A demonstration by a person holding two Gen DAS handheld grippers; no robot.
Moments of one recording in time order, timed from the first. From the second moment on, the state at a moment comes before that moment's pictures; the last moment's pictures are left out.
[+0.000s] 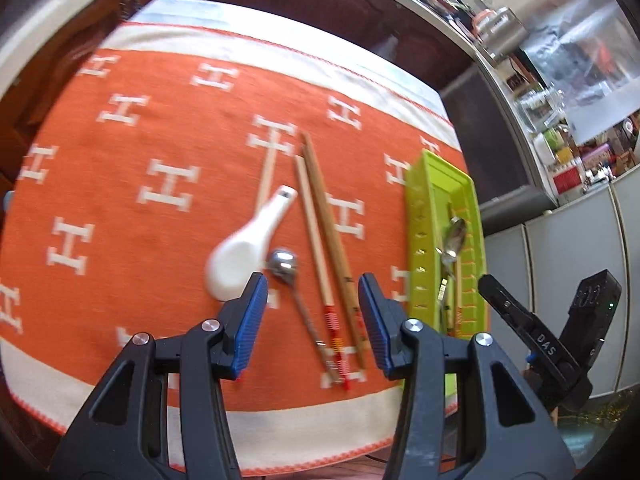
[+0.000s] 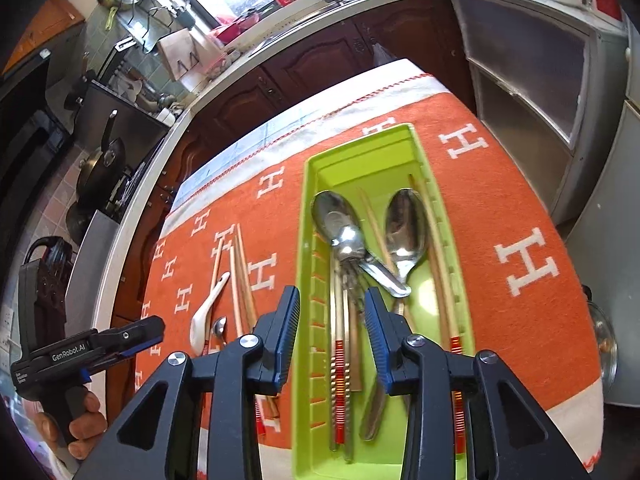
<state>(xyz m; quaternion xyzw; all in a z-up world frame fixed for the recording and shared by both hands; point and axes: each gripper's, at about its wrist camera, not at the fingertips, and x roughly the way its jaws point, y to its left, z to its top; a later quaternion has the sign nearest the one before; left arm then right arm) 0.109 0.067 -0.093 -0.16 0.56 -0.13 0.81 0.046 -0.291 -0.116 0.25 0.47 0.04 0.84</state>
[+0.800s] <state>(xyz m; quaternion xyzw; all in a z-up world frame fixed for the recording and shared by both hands) 0.098 0.099 -0.156 -0.14 0.57 -0.15 0.79 0.123 -0.140 -0.170 0.06 0.58 0.10 0.81</state>
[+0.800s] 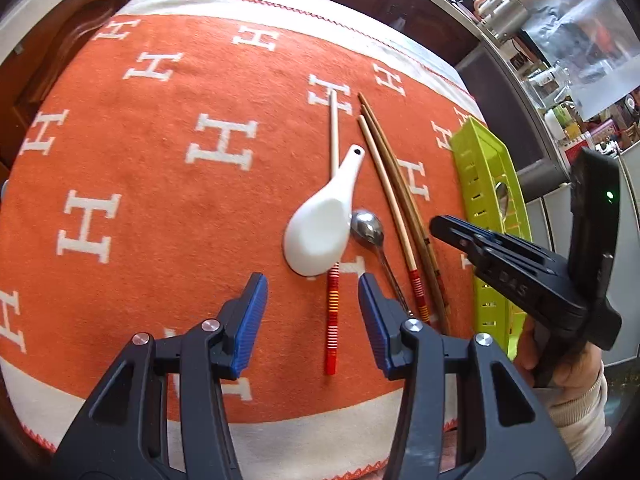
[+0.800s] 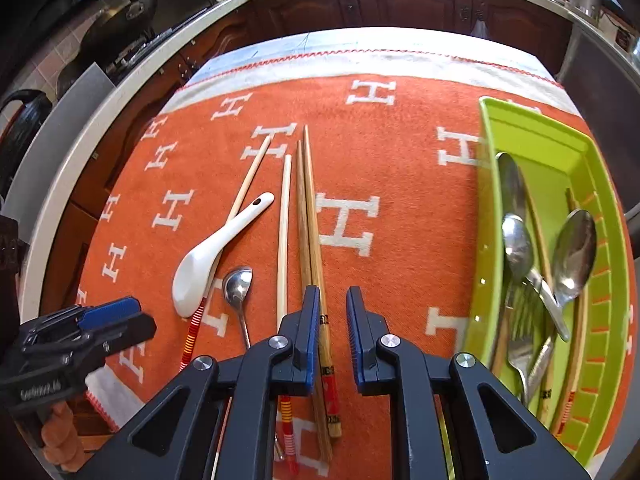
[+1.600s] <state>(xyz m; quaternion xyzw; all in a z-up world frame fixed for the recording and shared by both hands) 0.118 0.052 -0.135 -0.13 0.54 -0.21 0.80 0.147 -0.140 -0.183 0.08 0.57 0.08 0.82</state>
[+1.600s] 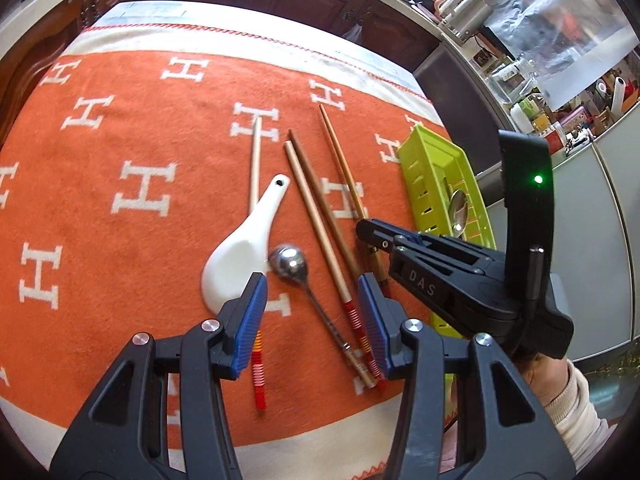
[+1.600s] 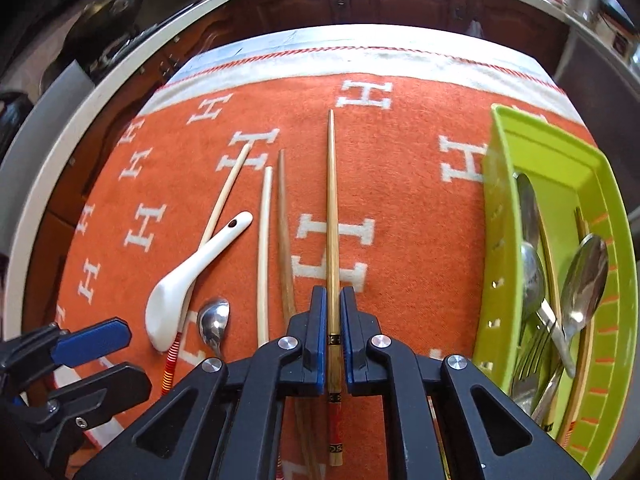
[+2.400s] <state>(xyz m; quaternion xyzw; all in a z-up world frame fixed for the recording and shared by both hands) 0.162 -0.024 -0.172 -0.16 0.59 -0.16 0.77 0.079 -0.232 -0.121 0.24 0.50 0.09 0.83</state>
